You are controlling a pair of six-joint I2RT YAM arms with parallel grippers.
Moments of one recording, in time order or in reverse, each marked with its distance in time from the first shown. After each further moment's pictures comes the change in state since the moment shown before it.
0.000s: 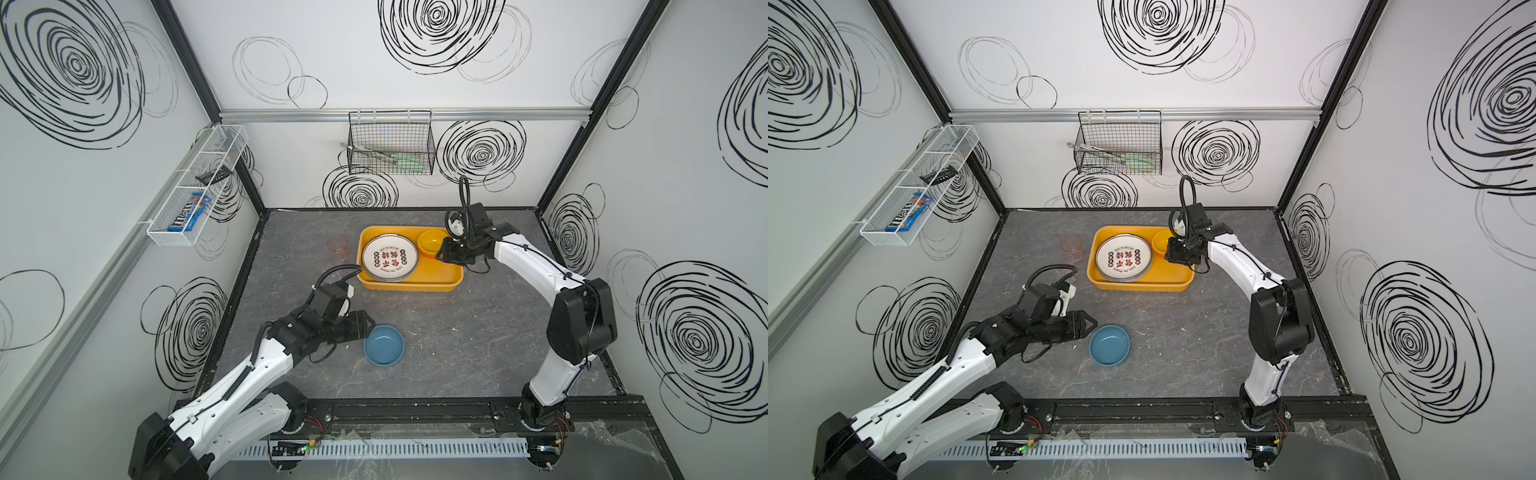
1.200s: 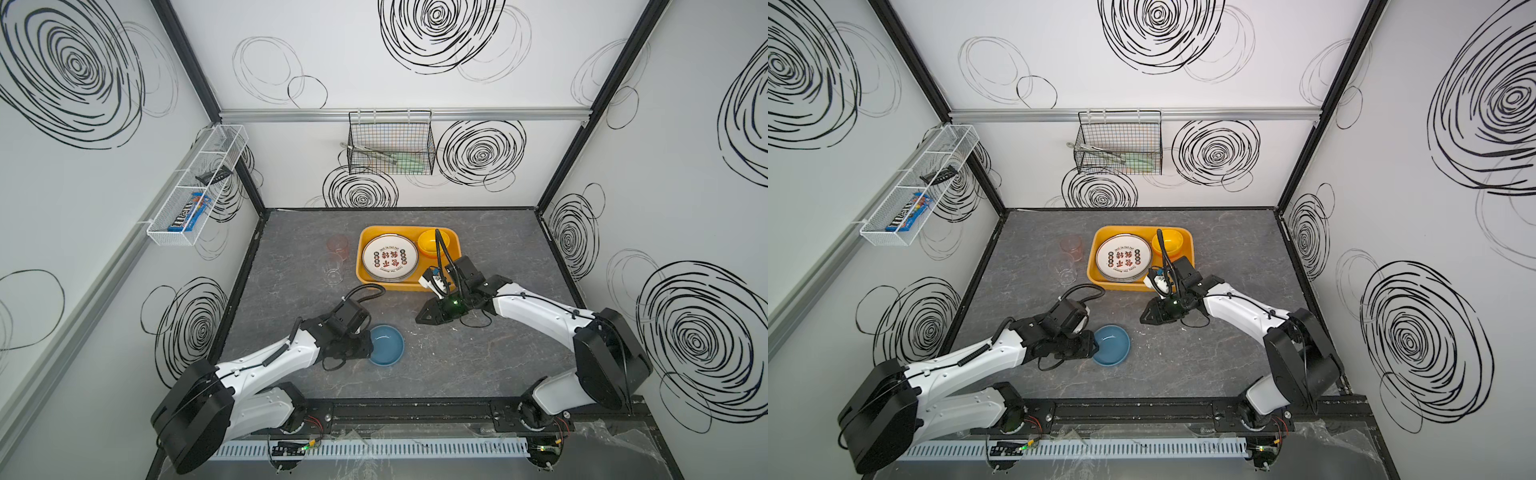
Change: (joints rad) left arm -0.129 0.243 -0.106 0.090 -0.101 -0.026; right arm 0.228 -0.242 -0.533 0.230 -0.343 -0.088
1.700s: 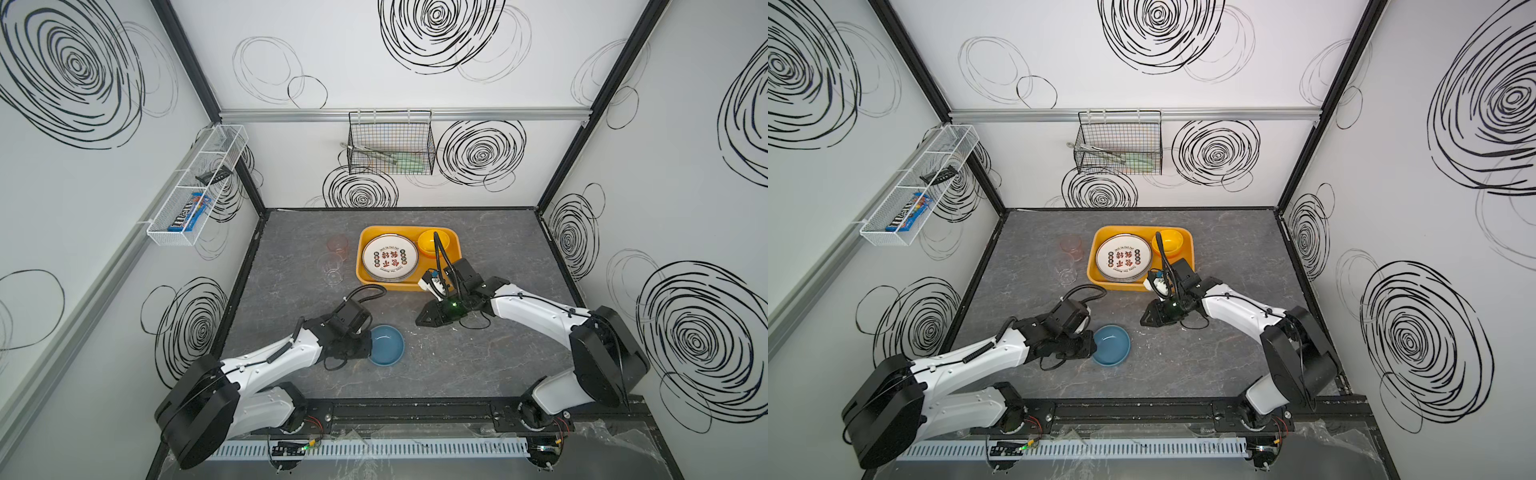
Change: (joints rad) left arm -0.002 0.020 -0.006 0.021 -0.005 0.001; right arm 0.013 0.015 -0.009 0.010 0.016 0.001
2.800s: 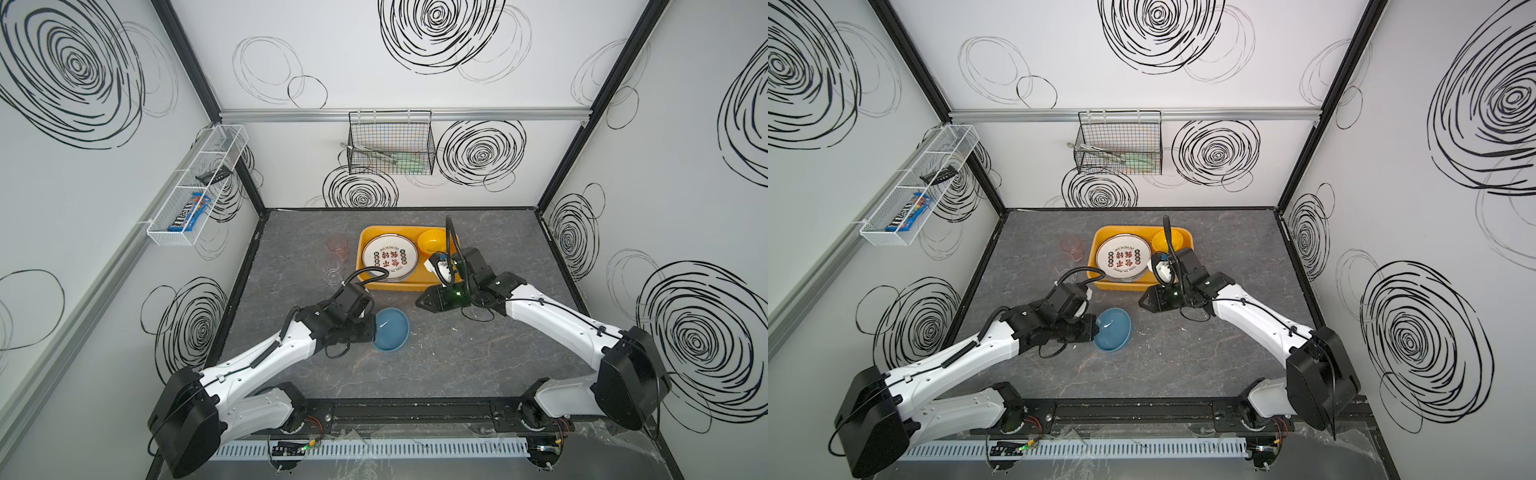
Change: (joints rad) left arm 0.000 -0.055 0.210 -0.136 -0.040 0.036; right arm 0.006 -0.145 0.089 -0.006 0.150 0.086
